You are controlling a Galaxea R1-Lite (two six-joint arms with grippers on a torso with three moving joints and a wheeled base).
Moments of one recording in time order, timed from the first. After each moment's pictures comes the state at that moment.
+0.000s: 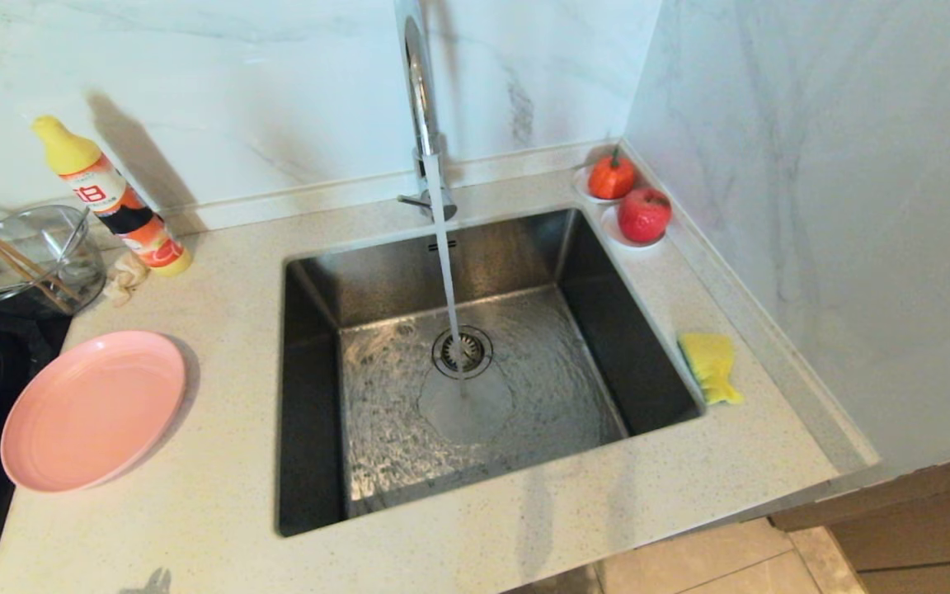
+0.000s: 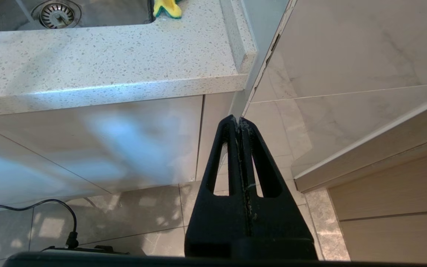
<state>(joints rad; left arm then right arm) -0.02 0.00 0.00 -0.10 0.02 -0.02 0.00 0.00 0.00 0.01 0.01 -0.07</state>
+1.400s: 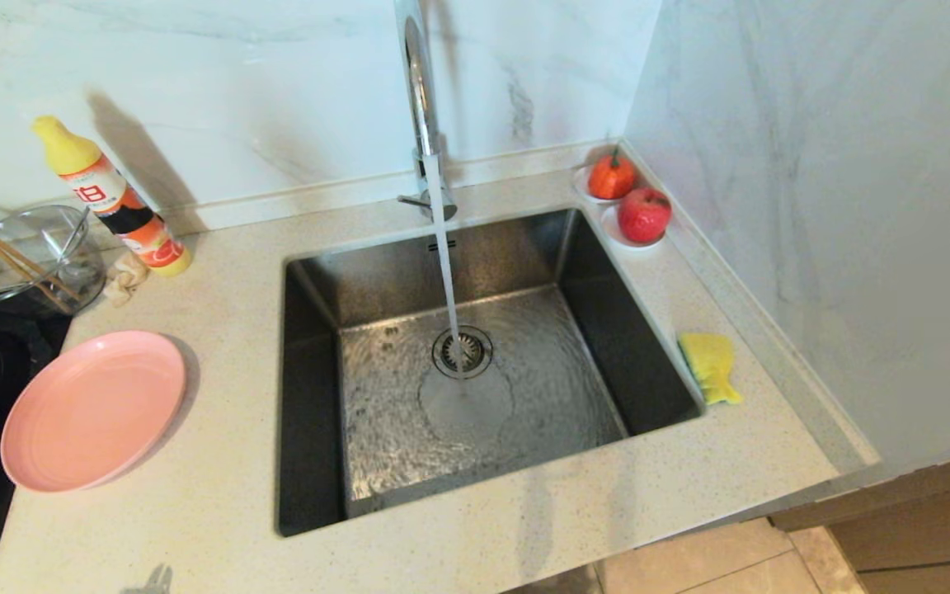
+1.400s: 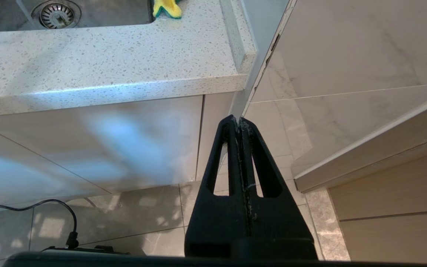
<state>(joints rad) -0.02 0.00 0.00 -0.12 0.01 0.01 0.00 0.00 0.00 0.01 0.01 -0.07</state>
